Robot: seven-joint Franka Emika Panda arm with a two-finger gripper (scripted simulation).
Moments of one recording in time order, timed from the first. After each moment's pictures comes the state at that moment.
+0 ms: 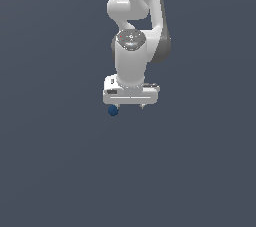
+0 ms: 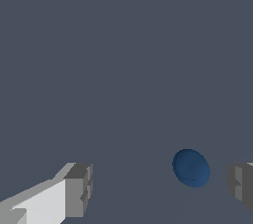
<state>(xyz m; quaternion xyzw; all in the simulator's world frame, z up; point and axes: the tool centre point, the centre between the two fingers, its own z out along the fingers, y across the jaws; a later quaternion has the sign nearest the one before) -0.007 0.008 0.170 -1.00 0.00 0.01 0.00</state>
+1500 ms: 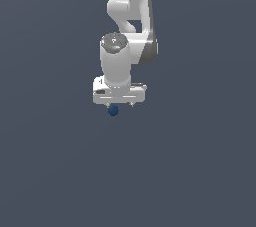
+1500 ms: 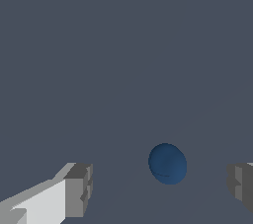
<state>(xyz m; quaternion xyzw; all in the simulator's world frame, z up) -0.024 -0.034 0.153 -1.00 -0.03 0.01 0.00</state>
